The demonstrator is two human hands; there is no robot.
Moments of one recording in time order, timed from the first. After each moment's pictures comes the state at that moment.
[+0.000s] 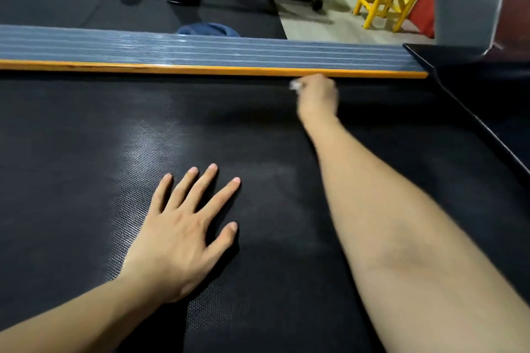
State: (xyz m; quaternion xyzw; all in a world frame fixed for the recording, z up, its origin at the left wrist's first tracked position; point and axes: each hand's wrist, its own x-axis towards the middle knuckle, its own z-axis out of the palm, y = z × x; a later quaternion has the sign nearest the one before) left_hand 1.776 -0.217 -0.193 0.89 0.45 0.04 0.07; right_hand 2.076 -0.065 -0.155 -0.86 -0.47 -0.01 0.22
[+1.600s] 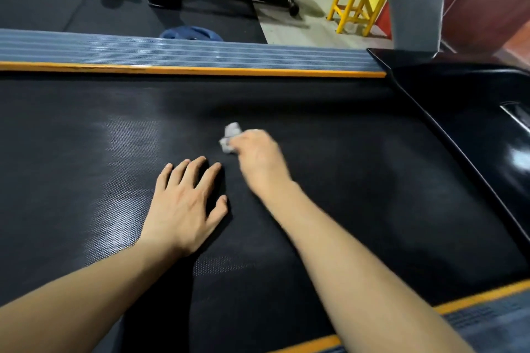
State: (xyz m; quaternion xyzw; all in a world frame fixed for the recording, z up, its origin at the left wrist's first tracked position) left_hand 1.774 -0.227 -0.179 0.88 0.47 0.06 0.07; right_hand 1.964 -0.199 -0.162 -0.73 -0.66 0.04 0.14
